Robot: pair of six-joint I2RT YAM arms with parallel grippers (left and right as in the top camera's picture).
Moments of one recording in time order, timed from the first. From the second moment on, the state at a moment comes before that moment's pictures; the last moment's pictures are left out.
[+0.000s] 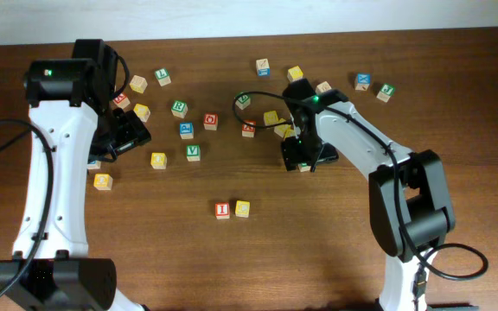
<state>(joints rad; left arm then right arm) -0.03 1.76 1.91 -1.68 -0.18 -0.59 0.35 2.07 1.53 -1.02 -0.01 0.19</state>
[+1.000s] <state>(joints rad) -0.03 1.76 1.91 -1.68 -0.18 -0.59 0.35 2.07 1.48 -0.90 -0.04 0.16</state>
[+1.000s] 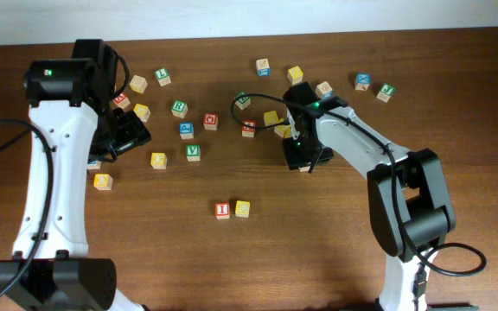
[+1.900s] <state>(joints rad) -0.03 1.76 1.91 -1.68 -0.18 -0.59 0.35 2.08 1.48 -0.94 -0.04 0.16</state>
